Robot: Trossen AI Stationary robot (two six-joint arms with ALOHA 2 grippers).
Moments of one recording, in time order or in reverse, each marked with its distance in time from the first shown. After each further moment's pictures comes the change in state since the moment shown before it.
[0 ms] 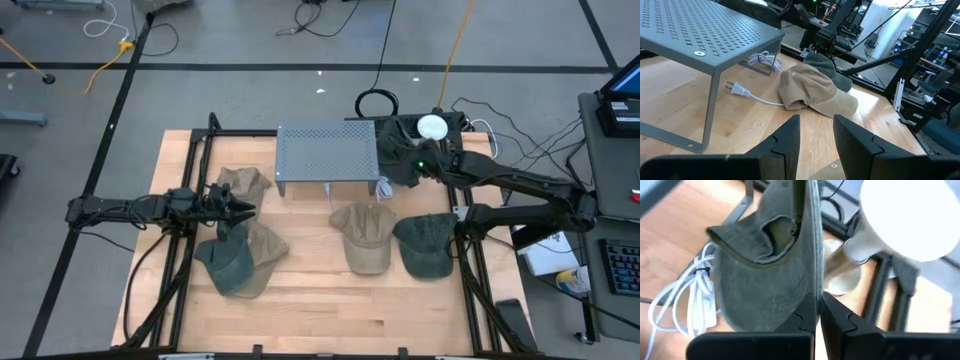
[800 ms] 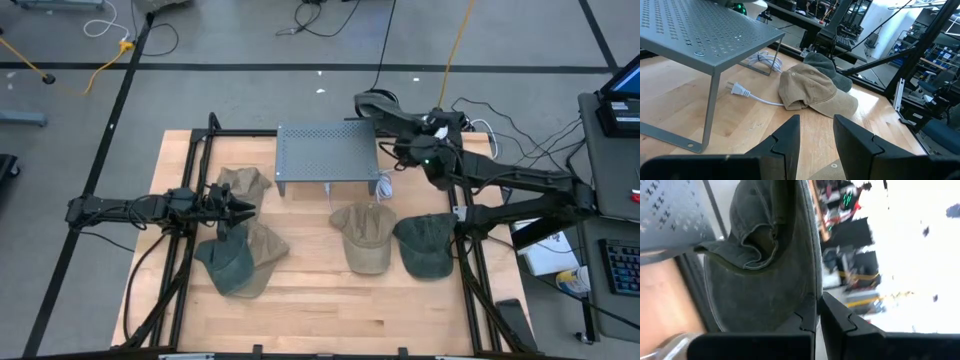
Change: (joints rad) left arm 0.000 0.000 0.000 0.000 0.000 0.000; right arm 0.194 0.055 0.130 0.574 0.515 -1.266
